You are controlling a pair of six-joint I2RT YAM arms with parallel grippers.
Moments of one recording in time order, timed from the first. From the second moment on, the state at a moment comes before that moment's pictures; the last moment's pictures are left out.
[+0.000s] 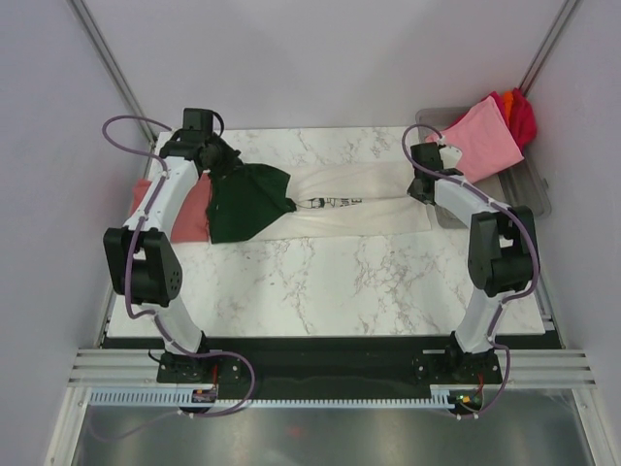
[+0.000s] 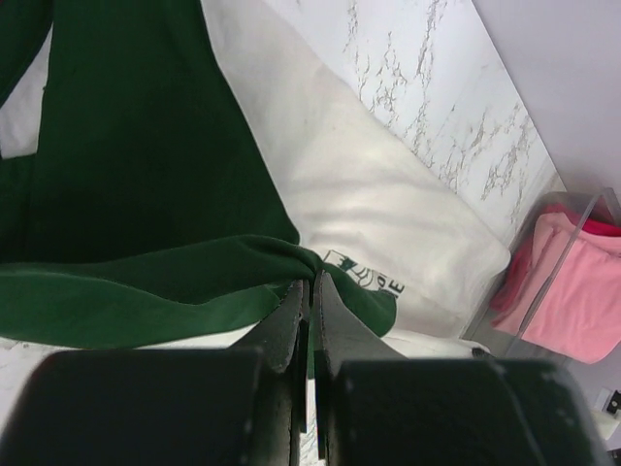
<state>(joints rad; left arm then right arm) -0.10 1.76 1.62 -0.66 0.06 -0.92 0.16 1.86 1.31 -0.37 0.42 0.66</state>
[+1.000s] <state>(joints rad) -0.03 2.26 1.89 -0.31 0.21 -0.92 0.15 1.99 1.42 -0.31 0.43 0.69</state>
